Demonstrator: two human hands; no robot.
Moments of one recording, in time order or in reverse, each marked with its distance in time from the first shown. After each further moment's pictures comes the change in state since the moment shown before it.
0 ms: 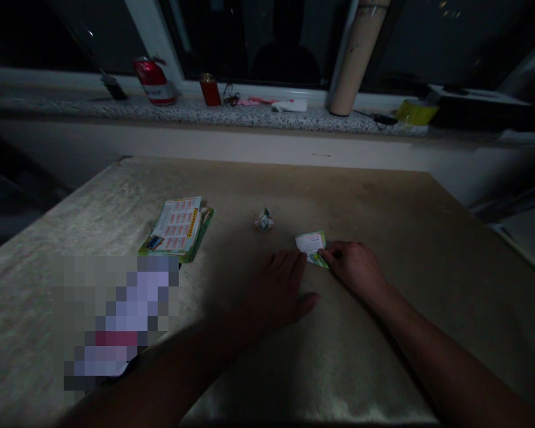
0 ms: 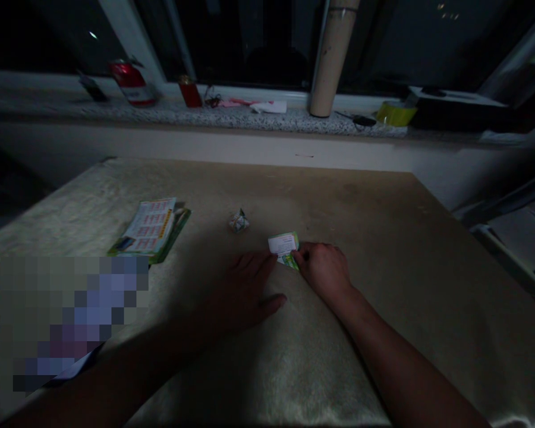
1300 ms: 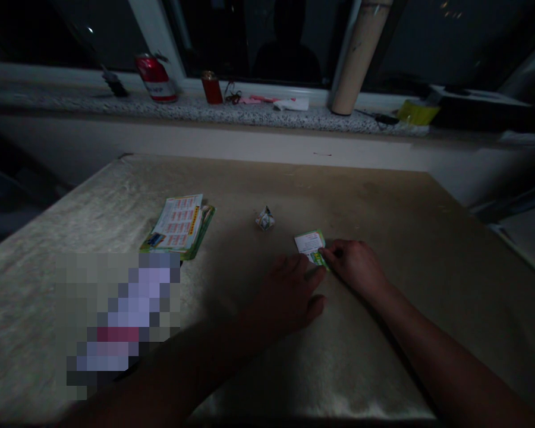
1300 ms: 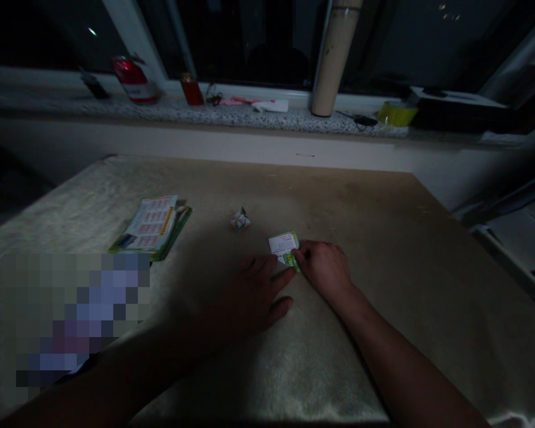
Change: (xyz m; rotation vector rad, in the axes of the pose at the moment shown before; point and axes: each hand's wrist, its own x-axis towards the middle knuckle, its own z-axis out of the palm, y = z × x) left_hand 0.003 0.019 -0.005 0.063 -0.020 0.075; right_hand -0.002 -0.004 -0.006 0.019 -0.031 0.006
